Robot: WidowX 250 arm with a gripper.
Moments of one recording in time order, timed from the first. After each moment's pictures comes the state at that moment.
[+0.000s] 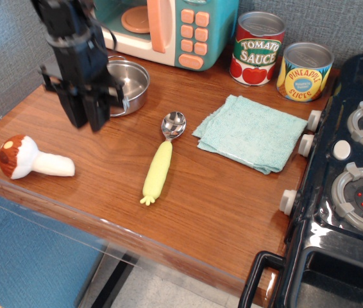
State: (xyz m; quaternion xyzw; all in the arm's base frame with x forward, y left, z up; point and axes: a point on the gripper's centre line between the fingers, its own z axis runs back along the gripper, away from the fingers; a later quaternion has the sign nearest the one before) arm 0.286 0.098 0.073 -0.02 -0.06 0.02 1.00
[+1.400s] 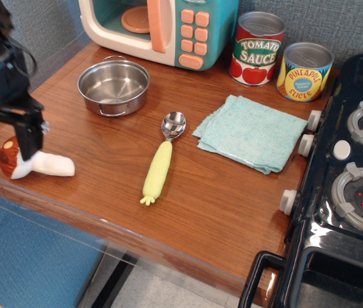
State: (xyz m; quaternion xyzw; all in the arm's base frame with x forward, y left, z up) arm 0.225 0.162 0.047 0.02 0.02 0.06 1.00
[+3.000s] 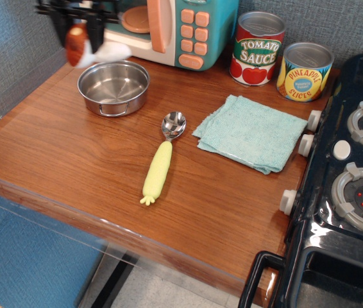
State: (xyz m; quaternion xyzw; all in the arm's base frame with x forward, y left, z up) arm 0.367 0.150 0.101 0.02 -0.01 0.12 0.99
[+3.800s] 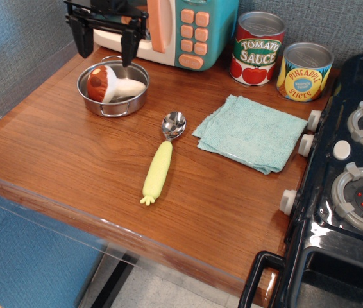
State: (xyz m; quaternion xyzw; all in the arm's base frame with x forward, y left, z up) arm 0.382 0.133 0.086 0.05 -0.02 0.10 0.99
